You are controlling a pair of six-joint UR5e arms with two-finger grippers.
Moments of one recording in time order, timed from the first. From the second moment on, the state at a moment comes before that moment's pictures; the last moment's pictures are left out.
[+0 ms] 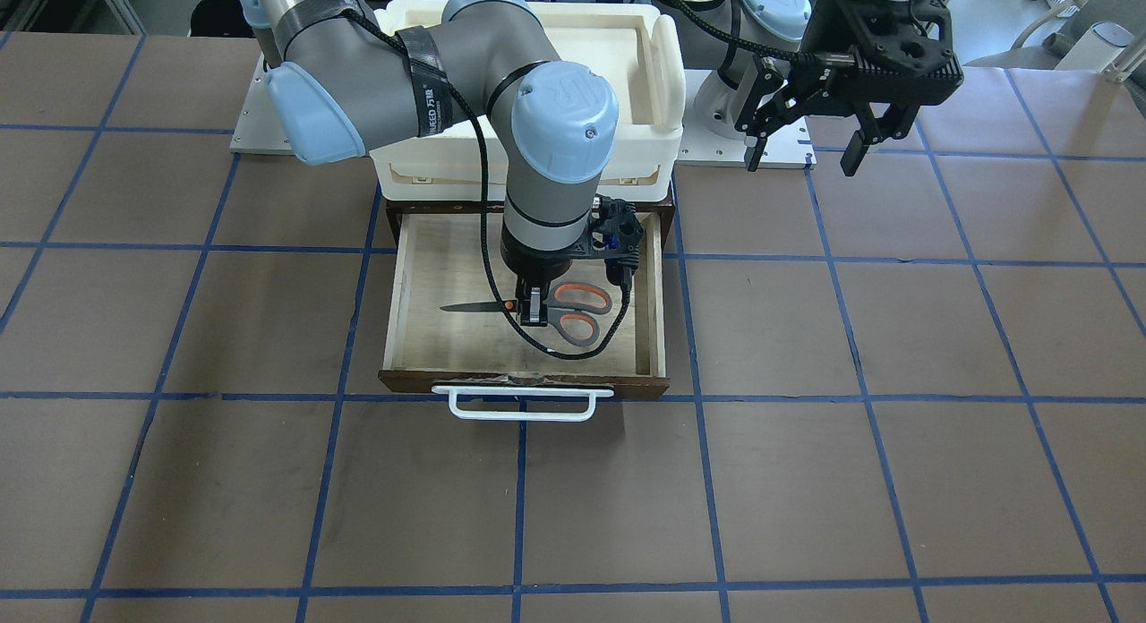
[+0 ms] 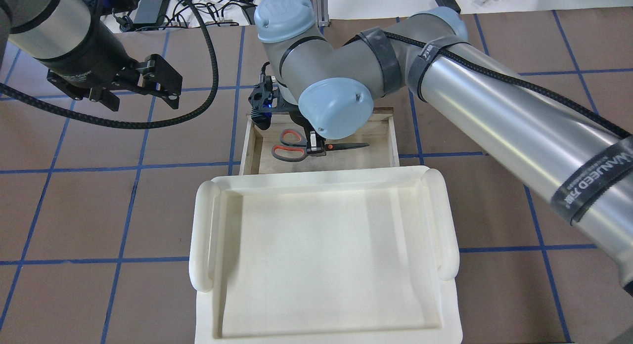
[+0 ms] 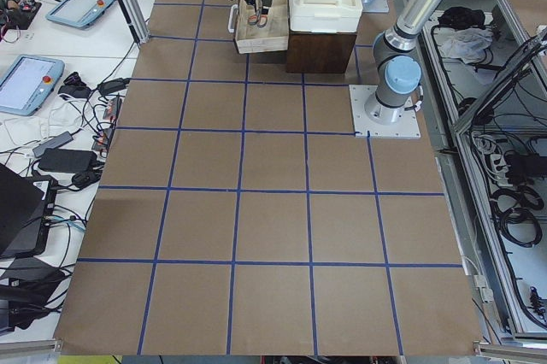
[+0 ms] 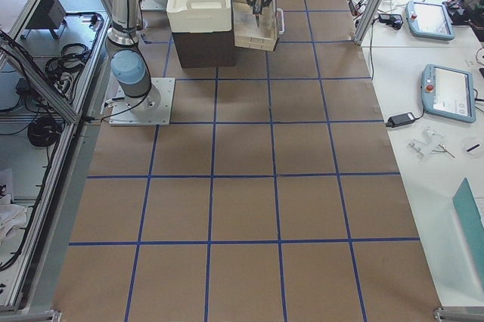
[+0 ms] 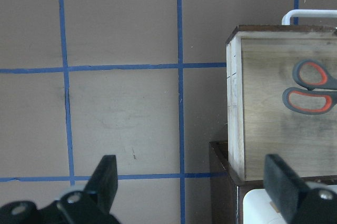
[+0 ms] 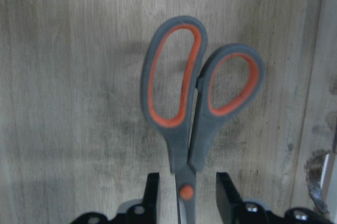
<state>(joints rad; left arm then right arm) -1.54 -1.43 -1.63 -1.51 1.56 0.04 2.03 -1.18 1.46 -1.76 -1.64 -1.12</state>
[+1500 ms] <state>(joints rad) -1.62 -1.60 -1.62 -1.27 1.56 -0.07 1.69 -1.37 1.46 -1.74 -1.58 -0.36</state>
